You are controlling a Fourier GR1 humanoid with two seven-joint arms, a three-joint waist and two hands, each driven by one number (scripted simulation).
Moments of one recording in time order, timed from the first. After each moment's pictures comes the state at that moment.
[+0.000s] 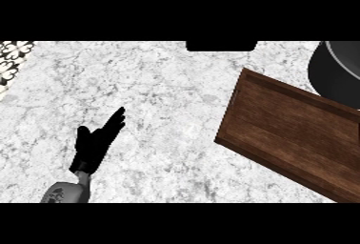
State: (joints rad) left arm -0.10 0.17 -0.13 -1.37 0.06 -0.08 0.16; right arm -0.16 -0.83 -0.49 -0.71 -0.01 -0.07 -0.54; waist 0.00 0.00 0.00
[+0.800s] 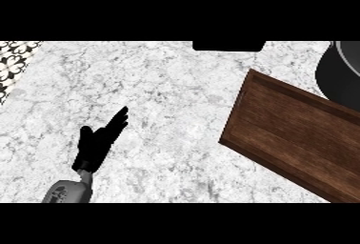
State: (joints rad) left arm -0.11 0.16 -0.13 -1.36 0.04 -0.12 0.14; right arm -0.61 -0.94 -0.22 -0.64 0.27 -0.06 -0.10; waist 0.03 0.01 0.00
